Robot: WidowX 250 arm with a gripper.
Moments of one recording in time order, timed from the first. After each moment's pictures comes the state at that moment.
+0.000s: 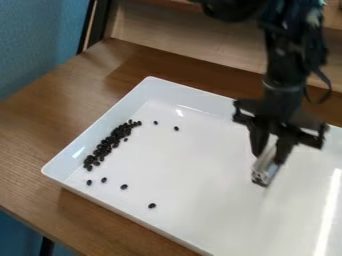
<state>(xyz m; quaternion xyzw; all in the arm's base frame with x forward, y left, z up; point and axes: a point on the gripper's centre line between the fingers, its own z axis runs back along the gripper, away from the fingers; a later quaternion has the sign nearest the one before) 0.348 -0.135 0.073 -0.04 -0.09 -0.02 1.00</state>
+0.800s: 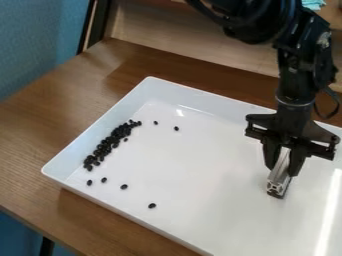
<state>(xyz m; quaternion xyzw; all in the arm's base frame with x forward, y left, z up) 0.366 -0.135 0.051 -0.04 -0.08 0.01 1.00</state>
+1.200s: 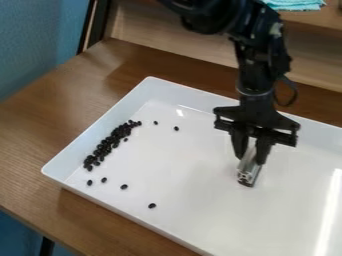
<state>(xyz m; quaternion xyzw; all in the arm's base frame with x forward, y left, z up) 0.362 -0.085 0.049 -0.03 -0.08 0.05 1.00</state>
